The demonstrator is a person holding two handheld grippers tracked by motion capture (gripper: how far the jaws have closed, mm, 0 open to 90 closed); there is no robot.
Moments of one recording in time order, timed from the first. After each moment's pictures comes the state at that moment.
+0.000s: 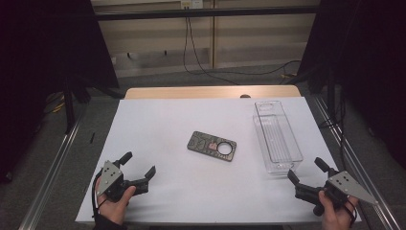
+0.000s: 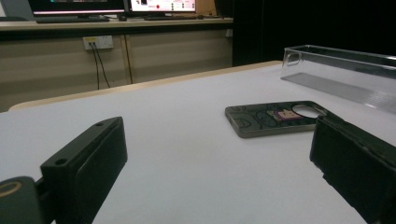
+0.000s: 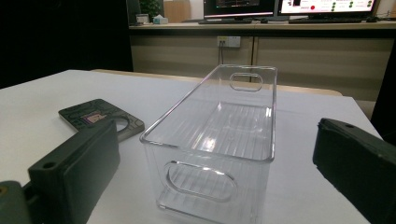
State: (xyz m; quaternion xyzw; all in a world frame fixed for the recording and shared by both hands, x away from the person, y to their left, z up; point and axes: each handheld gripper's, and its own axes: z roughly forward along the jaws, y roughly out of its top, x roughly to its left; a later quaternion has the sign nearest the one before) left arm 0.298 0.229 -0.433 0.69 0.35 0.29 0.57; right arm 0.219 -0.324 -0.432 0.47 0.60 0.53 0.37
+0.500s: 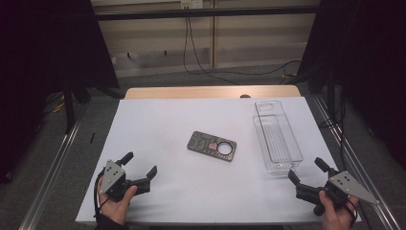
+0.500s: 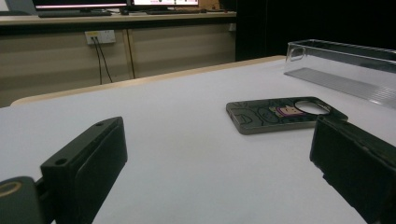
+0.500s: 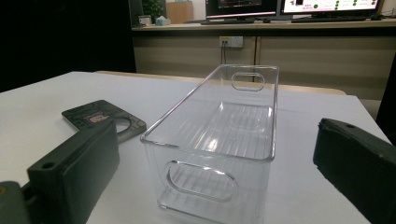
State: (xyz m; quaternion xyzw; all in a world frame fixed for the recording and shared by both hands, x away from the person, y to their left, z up) left arm 0.298 0.224 -0.433 0.69 0.36 0.29 0.56; right arm 0.219 -0.327 -0.433 0.47 0.60 0.54 0.36
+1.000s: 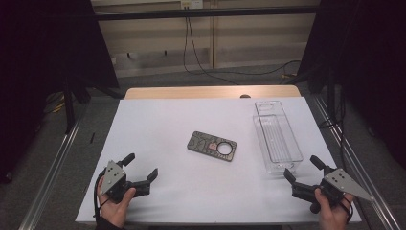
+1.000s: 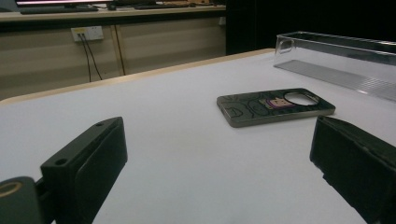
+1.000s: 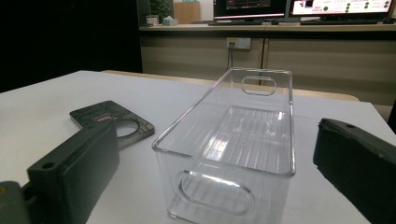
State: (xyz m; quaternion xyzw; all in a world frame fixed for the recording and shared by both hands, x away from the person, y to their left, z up) left arm 0.297 0.225 -0.432 0.71 0.34 0.27 0.56; right arm 0.226 -0.318 -0.431 0.46 0.61 0.54 0.36
